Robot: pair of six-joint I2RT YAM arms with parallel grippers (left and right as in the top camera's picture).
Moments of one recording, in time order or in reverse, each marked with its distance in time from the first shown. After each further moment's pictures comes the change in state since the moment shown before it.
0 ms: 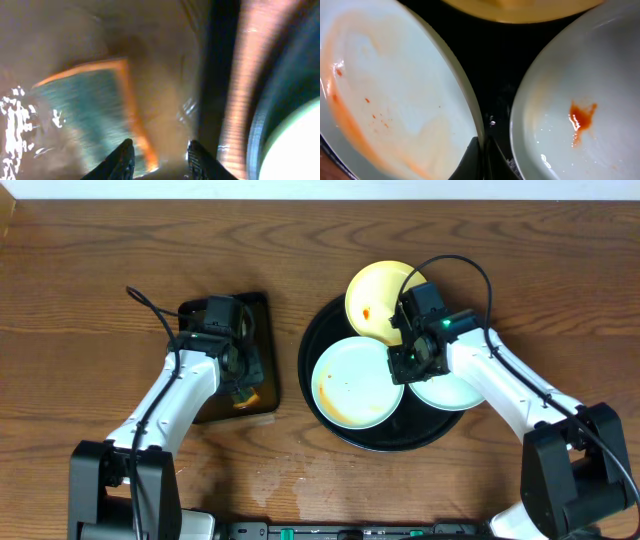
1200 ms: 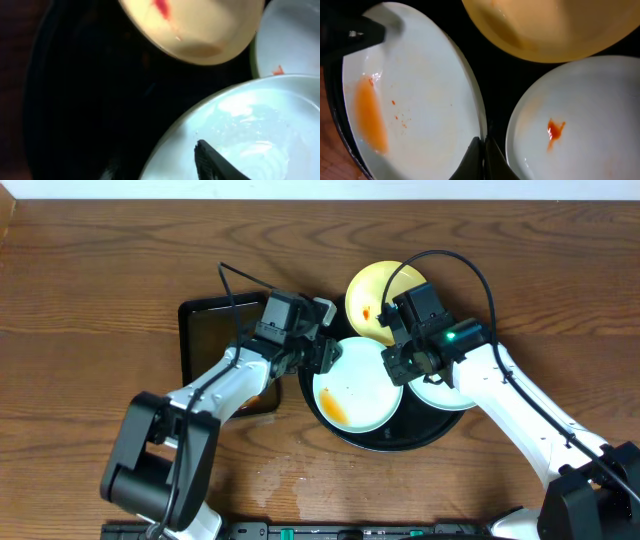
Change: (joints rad) left arm -0.234 0.180 -0.002 0.538 0.319 0.262; right arm 0.063 -0.136 0.000 0.018 0.079 -0.168
